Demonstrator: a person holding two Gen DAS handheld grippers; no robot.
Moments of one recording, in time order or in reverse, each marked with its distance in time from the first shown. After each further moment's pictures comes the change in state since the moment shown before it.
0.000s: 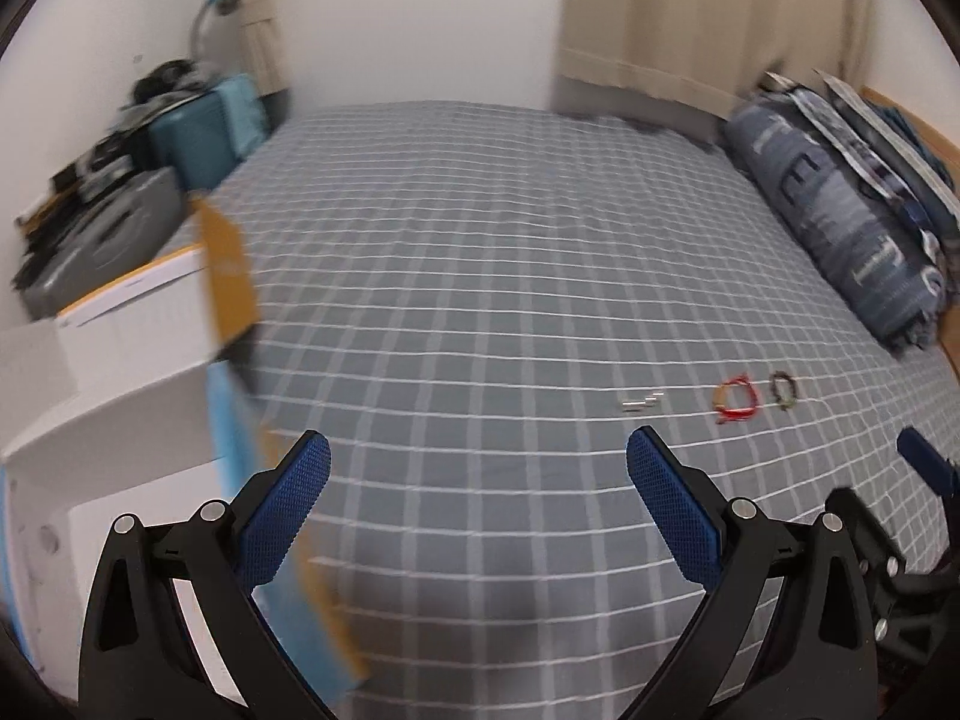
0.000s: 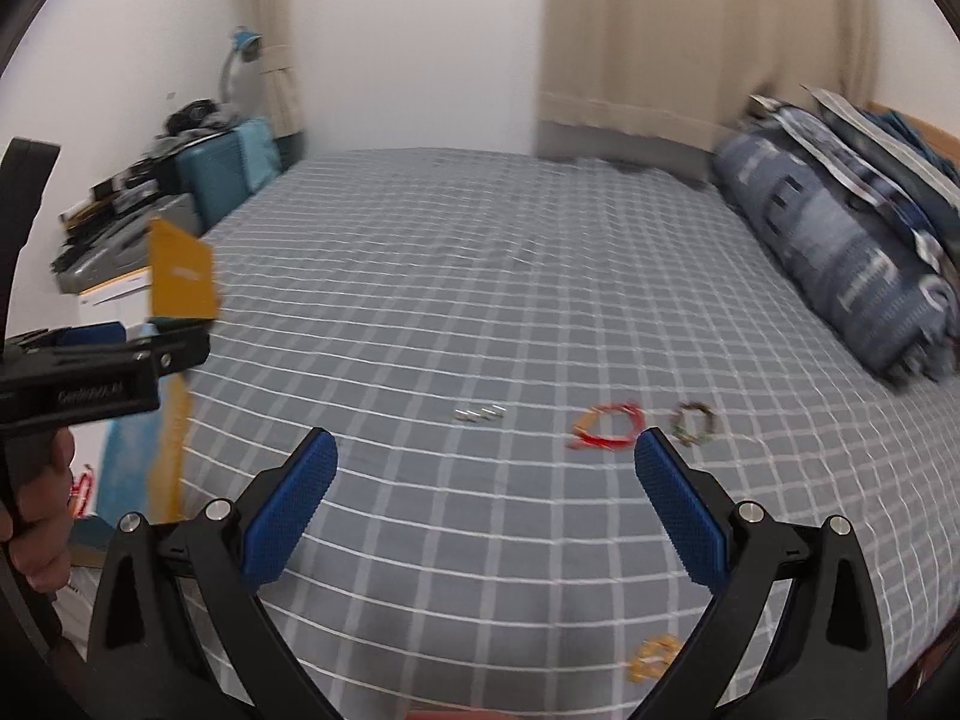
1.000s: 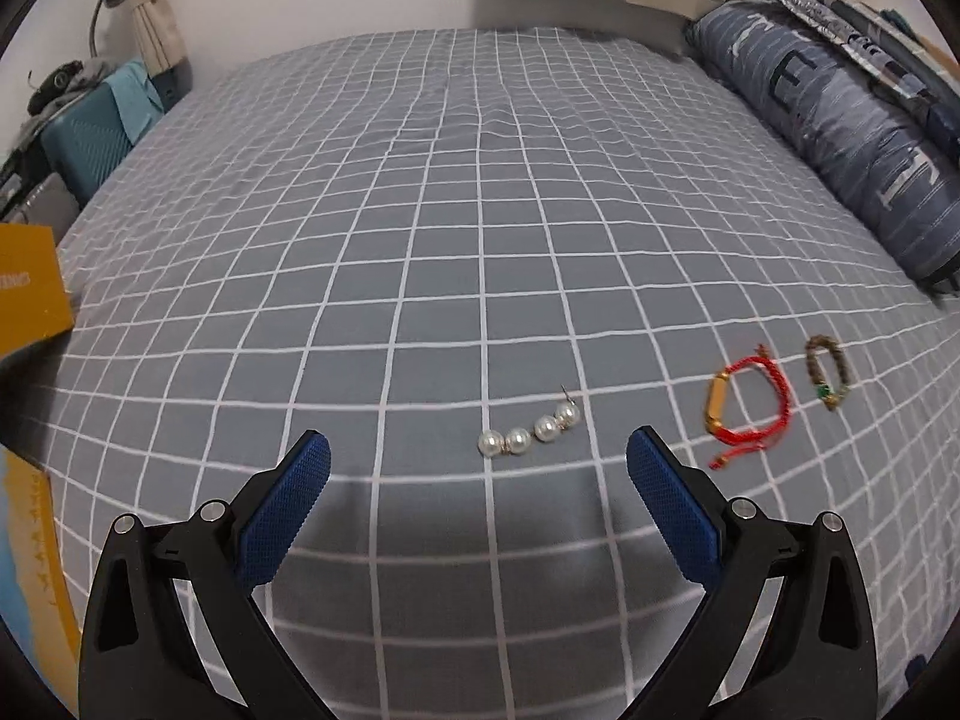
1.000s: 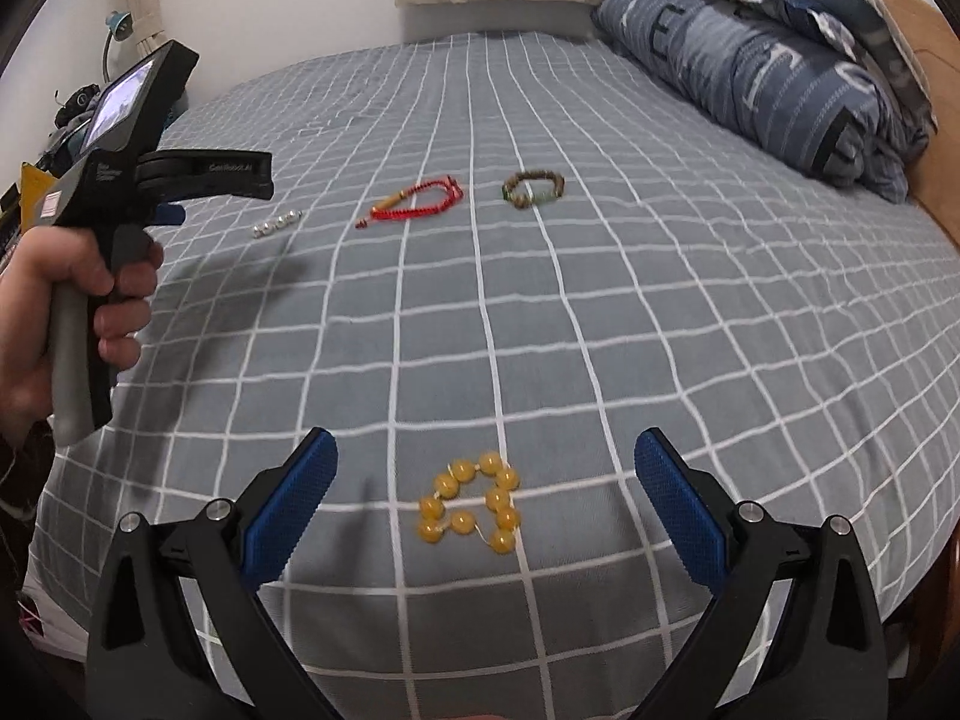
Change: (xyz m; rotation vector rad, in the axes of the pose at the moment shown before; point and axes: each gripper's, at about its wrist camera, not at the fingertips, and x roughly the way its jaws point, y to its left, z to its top) left arm 0.191 -0.134 -0.006 0.079 0.103 -0.002; right arm 0.050 -0.124 -0.149 0.180 0.199 -0.112
